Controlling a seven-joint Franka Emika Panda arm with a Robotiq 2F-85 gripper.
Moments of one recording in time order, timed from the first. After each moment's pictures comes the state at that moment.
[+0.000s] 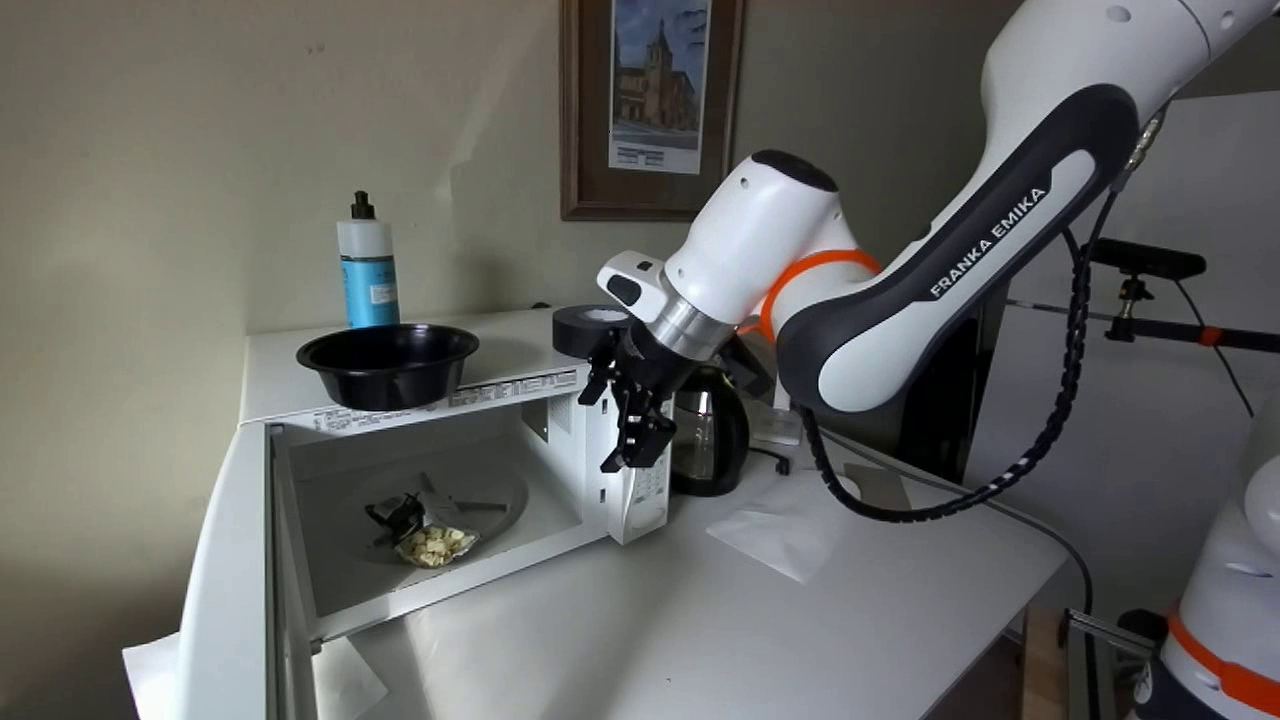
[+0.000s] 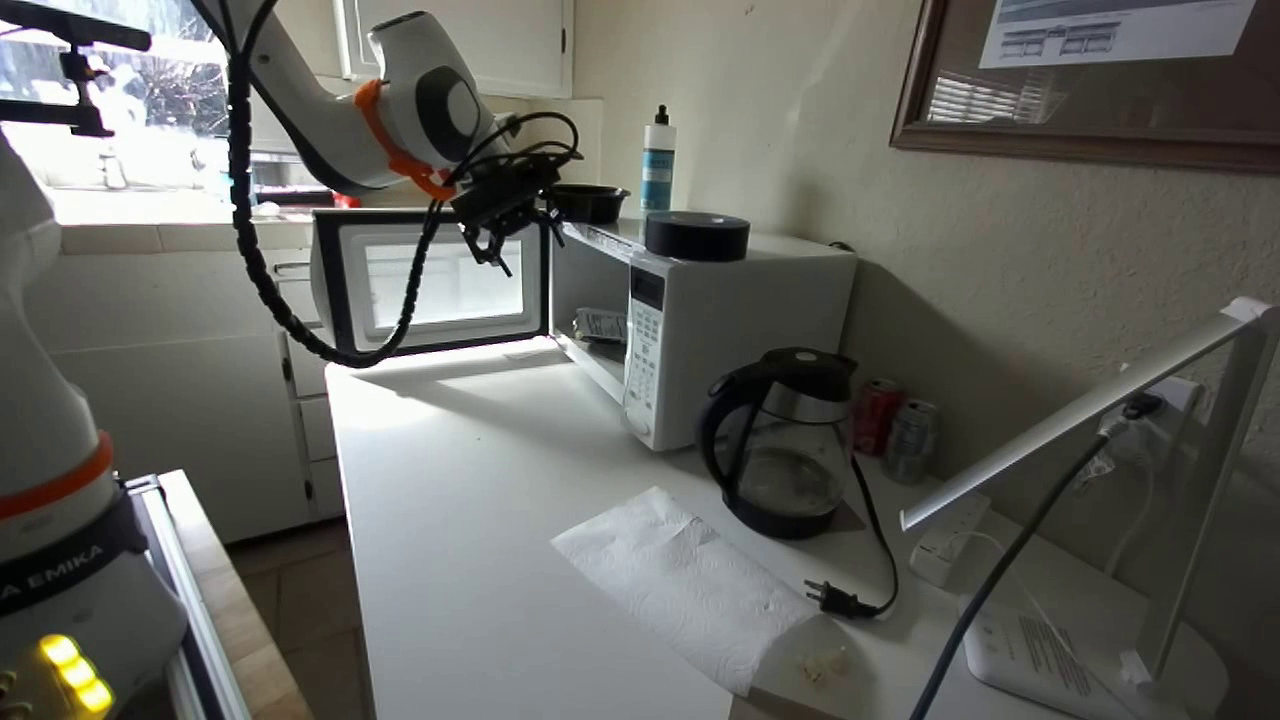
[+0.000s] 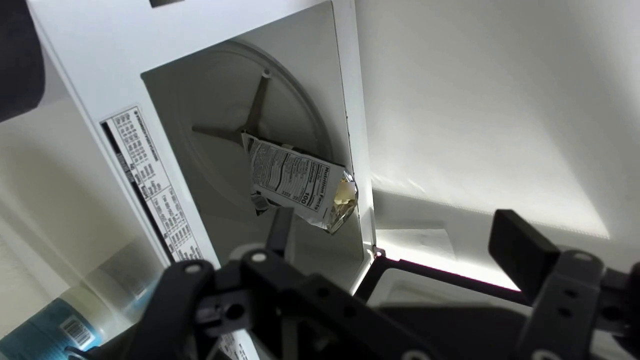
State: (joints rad) arm -0.24 -0.12 0.48 -2.55 -0.49 3.04 -0.49
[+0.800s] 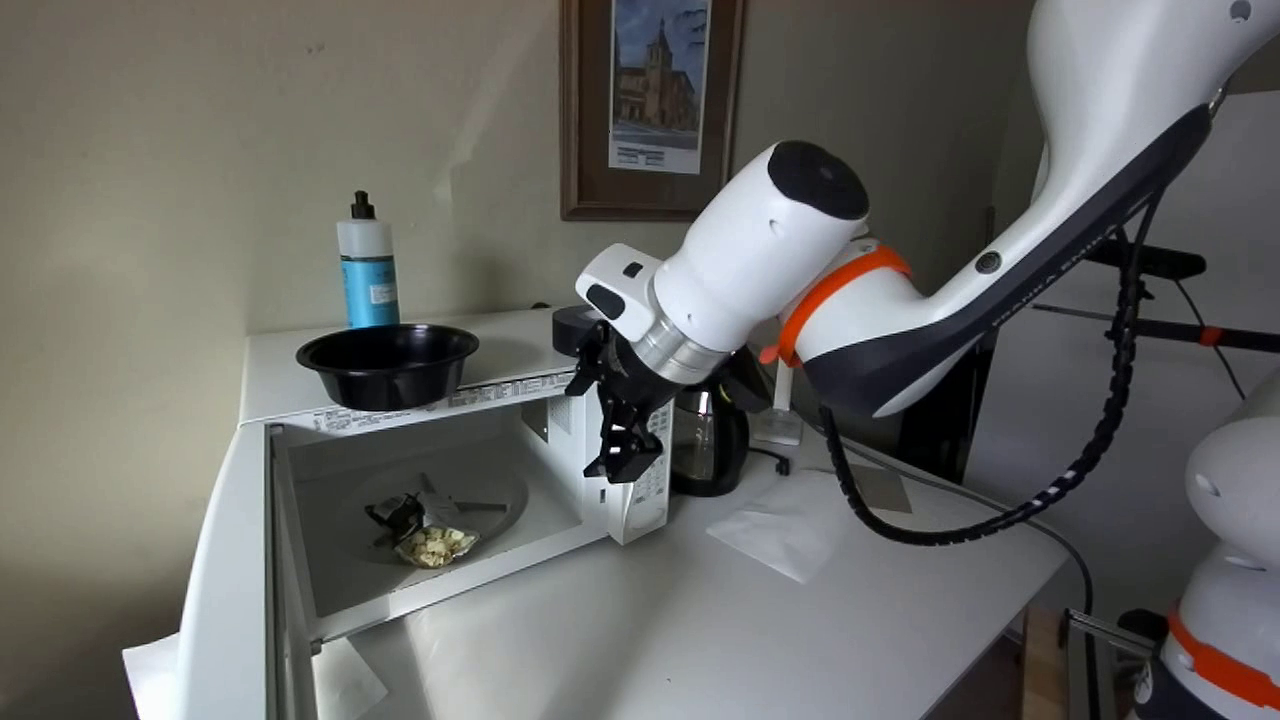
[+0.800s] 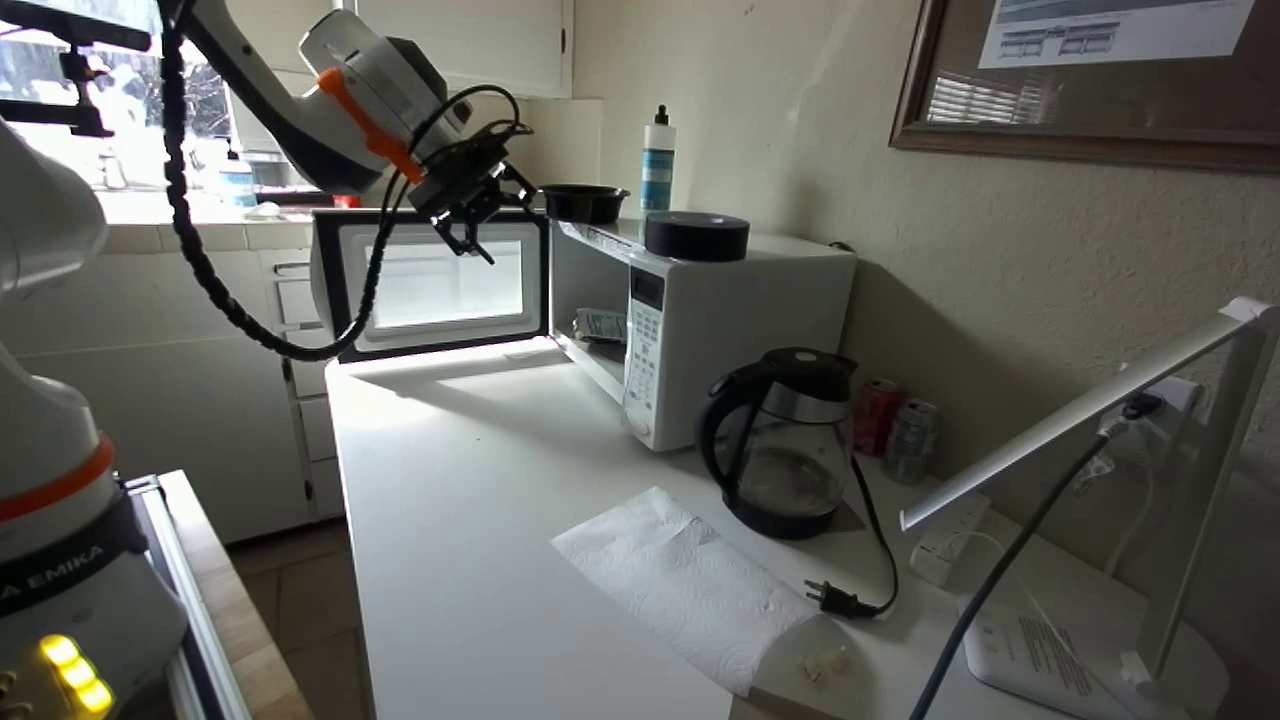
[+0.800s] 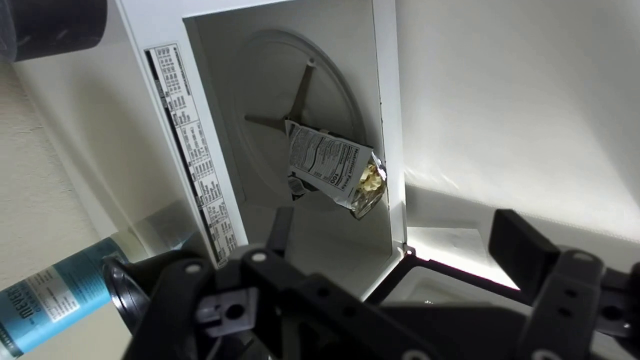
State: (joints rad) arm -0.54 -0.23 0.86 -2.50 -1.05 2.95 0.16
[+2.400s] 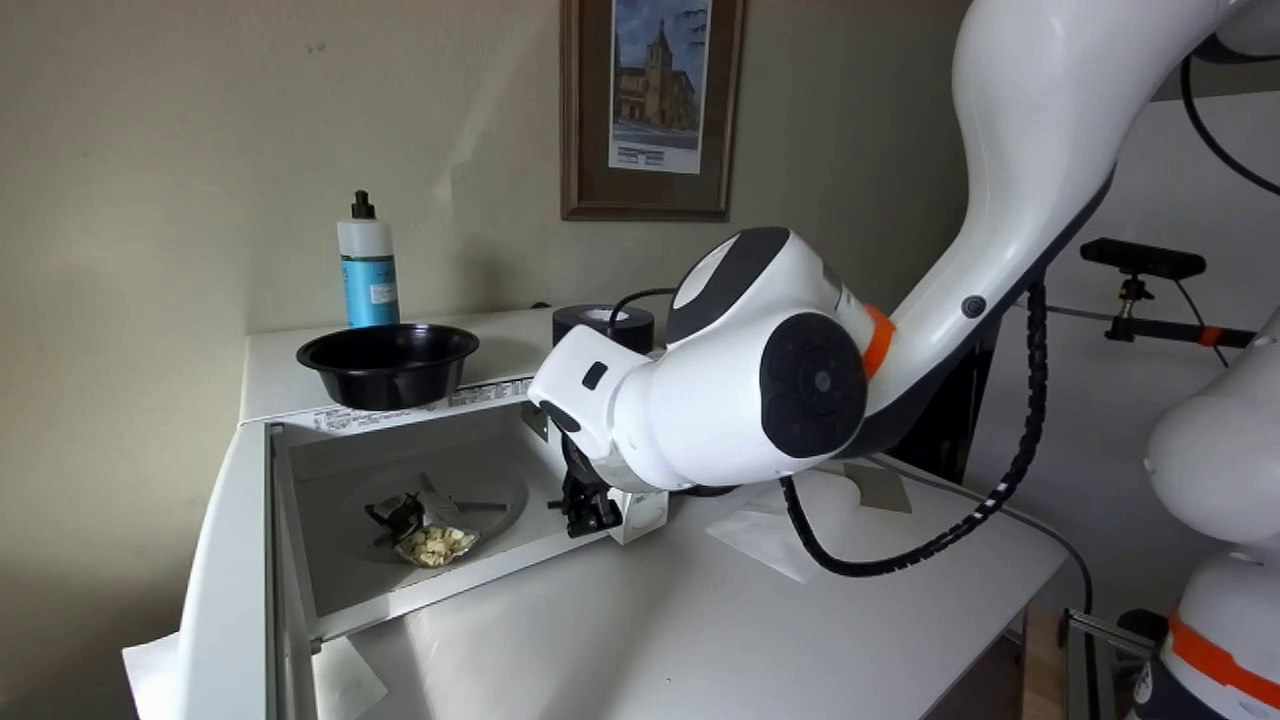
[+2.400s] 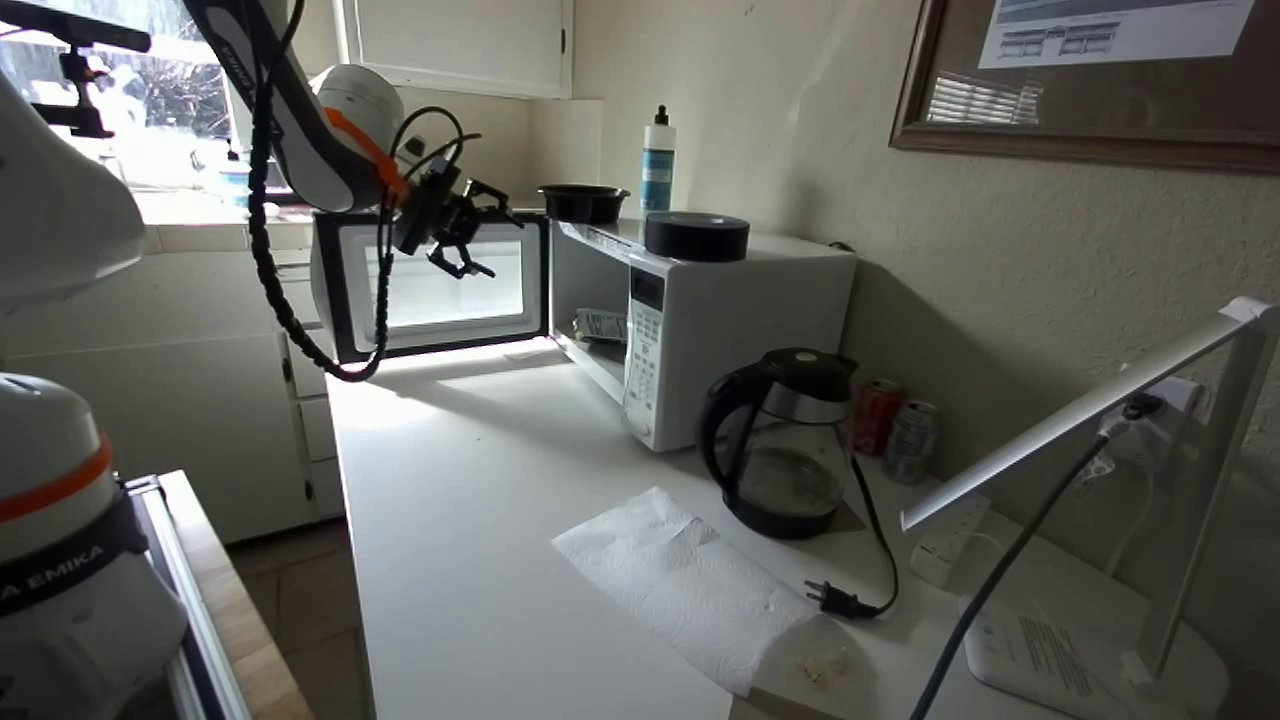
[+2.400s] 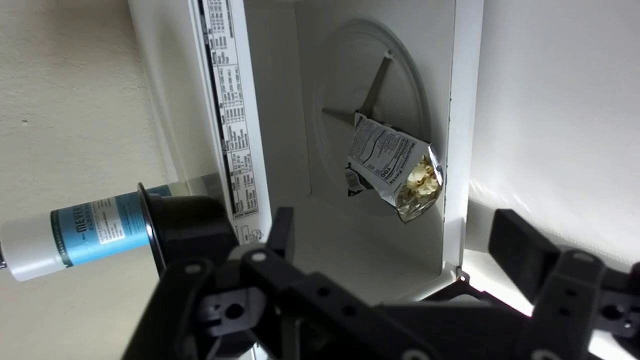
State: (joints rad) arm -0.86 0.04 1.43 -2.40 -1.75 2.39 0.78
